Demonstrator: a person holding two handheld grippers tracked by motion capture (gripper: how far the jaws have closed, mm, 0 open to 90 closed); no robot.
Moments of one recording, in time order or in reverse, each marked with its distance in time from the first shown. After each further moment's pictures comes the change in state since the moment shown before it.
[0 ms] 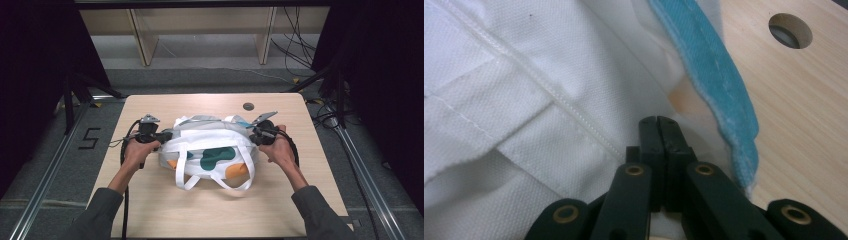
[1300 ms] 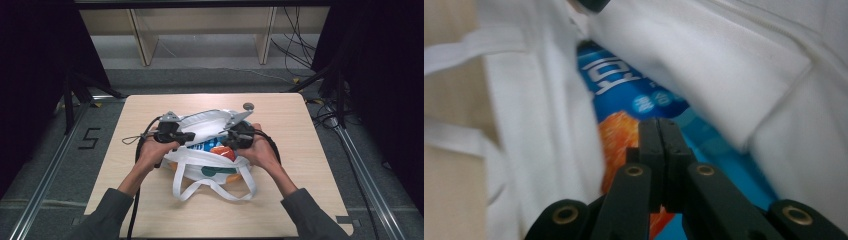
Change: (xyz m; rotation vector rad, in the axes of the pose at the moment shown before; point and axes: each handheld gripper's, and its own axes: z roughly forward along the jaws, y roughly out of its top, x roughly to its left) left arm -0.076 0.031 0.005 -0.022 -0.195 0.126; right arm 0.071 0.049 -0.013 -0.063 0.219 -0.175
